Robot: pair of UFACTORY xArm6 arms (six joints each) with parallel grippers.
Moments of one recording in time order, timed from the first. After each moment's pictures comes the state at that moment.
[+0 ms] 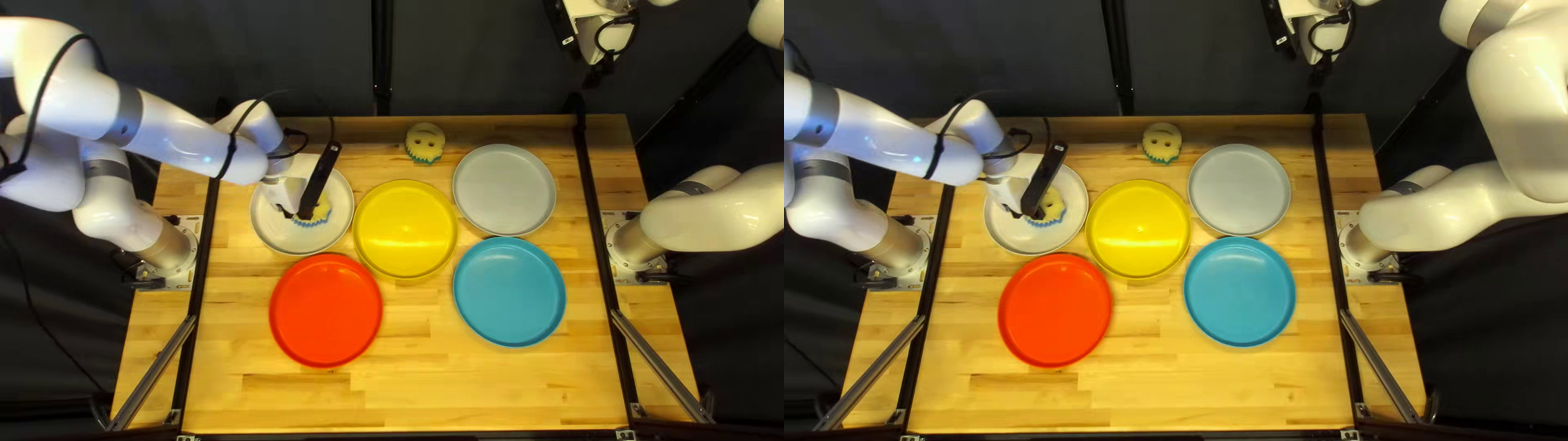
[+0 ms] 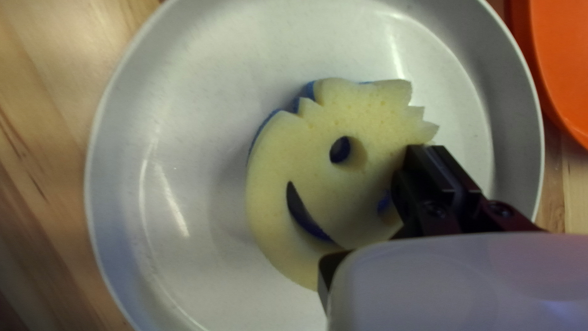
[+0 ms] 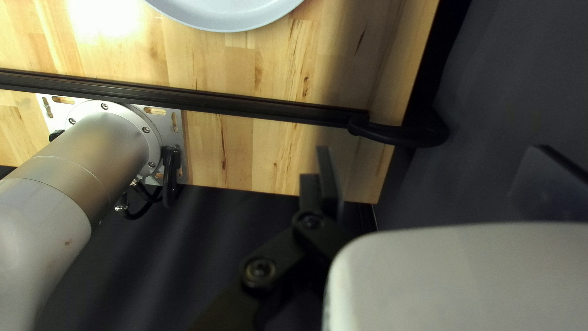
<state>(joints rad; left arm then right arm) 0.35 -0.11 -0.44 -0.67 0.55 1.24 -1.02 -0.40 -0.88 -0.04 1.36 -1.12</state>
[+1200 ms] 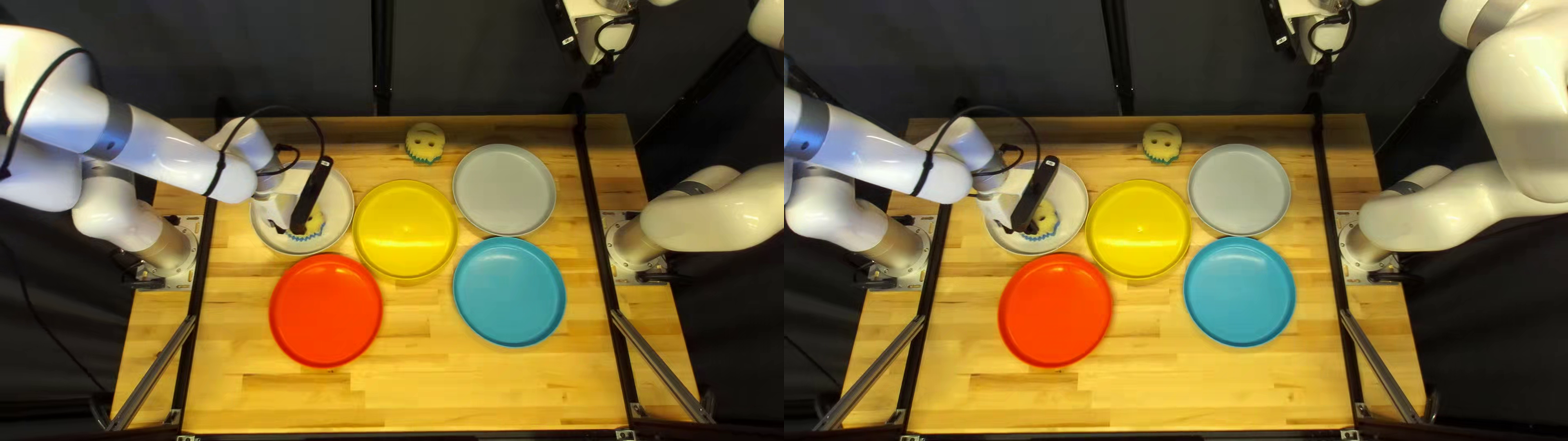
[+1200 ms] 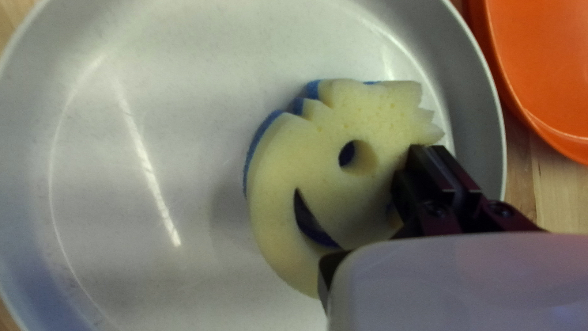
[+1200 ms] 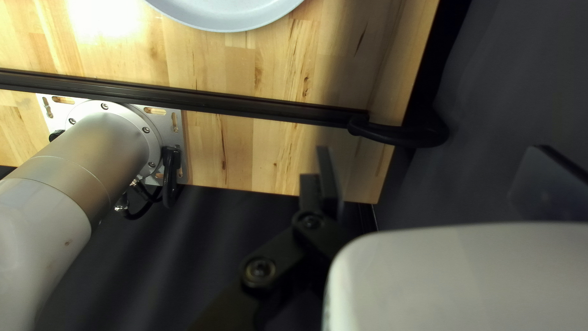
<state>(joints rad) 0.21 -0.14 -0.36 -0.81 0.47 1.25 -1.02 -0.40 -0.88 -0.04 1.36 -1.12</state>
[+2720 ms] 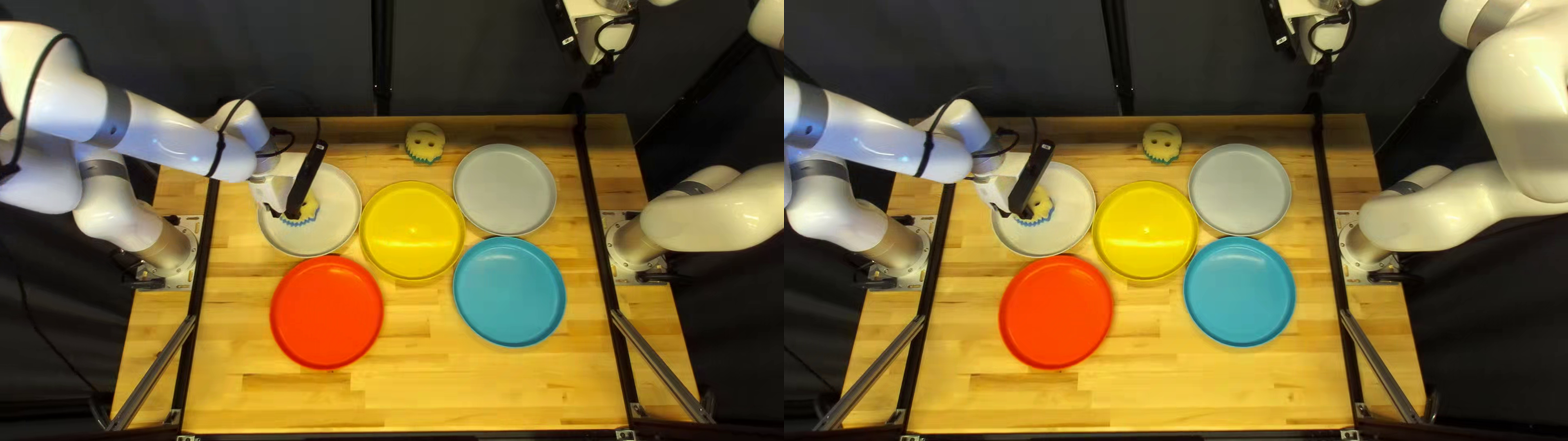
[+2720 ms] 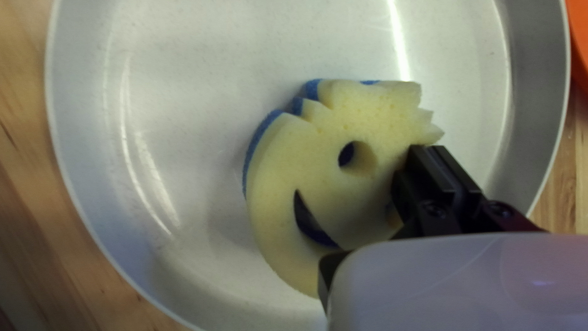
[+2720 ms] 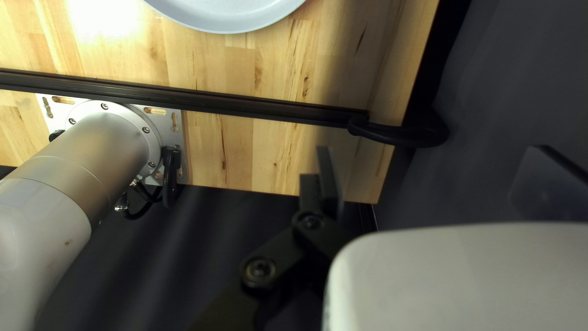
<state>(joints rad) 0.40 -0.12 -0.40 -0.71 0.55 1.30 -1.02 -0.40 -0.88 -0.04 1.36 -1.12</state>
